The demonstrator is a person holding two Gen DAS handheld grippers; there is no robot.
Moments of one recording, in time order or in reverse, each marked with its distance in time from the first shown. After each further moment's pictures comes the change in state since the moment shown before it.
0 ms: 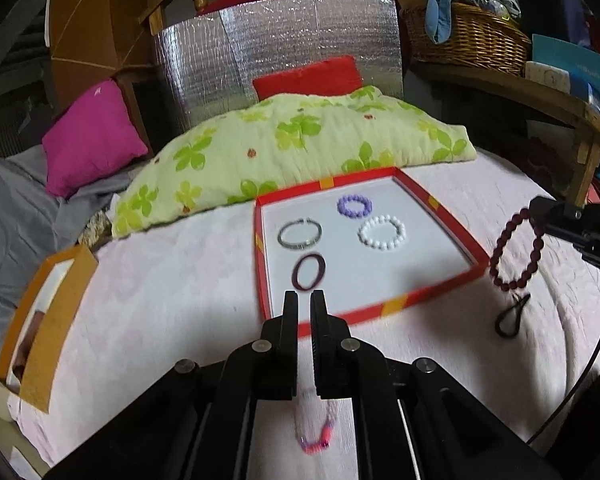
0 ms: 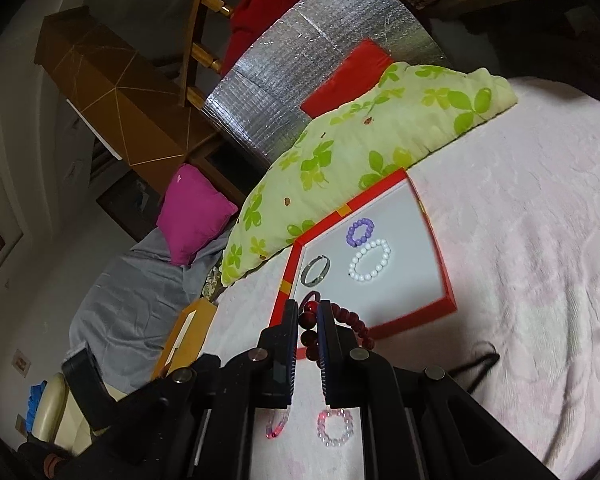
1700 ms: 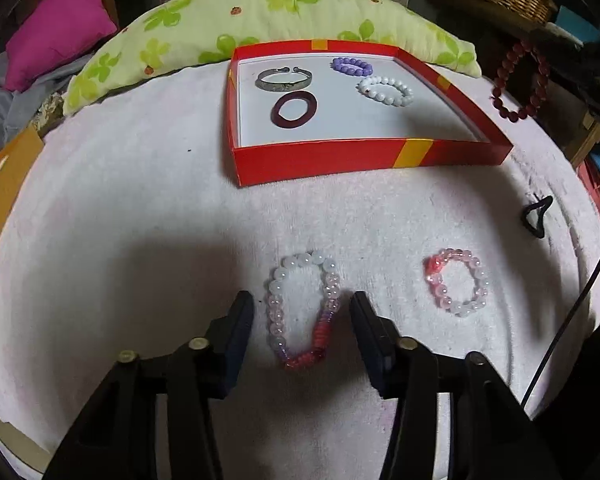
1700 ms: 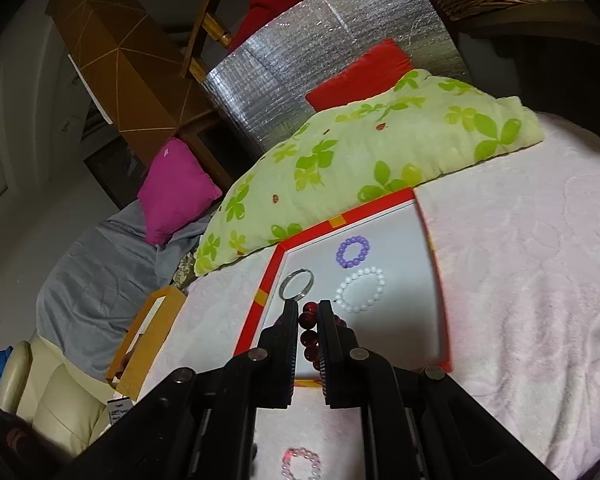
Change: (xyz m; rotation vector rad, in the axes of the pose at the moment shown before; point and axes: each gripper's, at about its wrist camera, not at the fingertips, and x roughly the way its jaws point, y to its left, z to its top) left arm 0.062 0.009 -0.087 -0.112 0.352 -0.162; right arm 0.043 0.010 0.029 -0.139 0.034 -0.090
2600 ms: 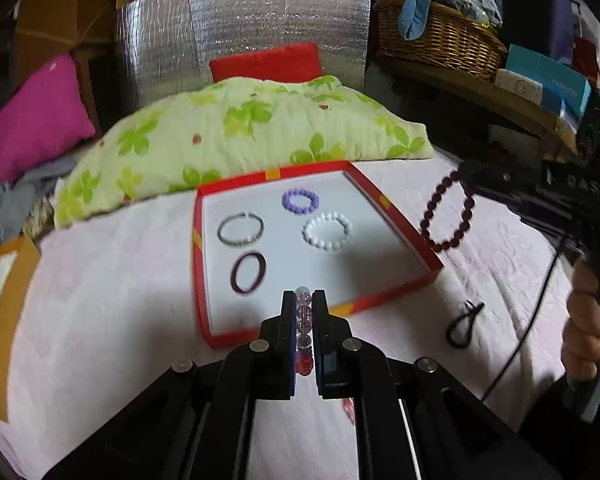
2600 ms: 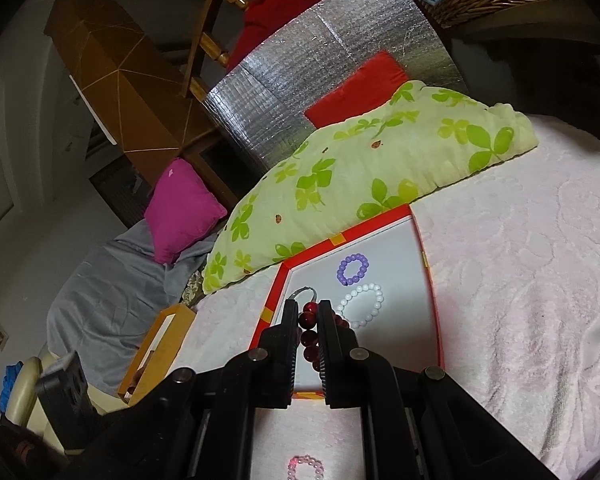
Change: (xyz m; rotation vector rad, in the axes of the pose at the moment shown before) left arm -0.072 -0.039 0.080 0.118 -0.274 -0.040; right arm -0.012 -0.009 0.014 0.036 -0.040 0.040
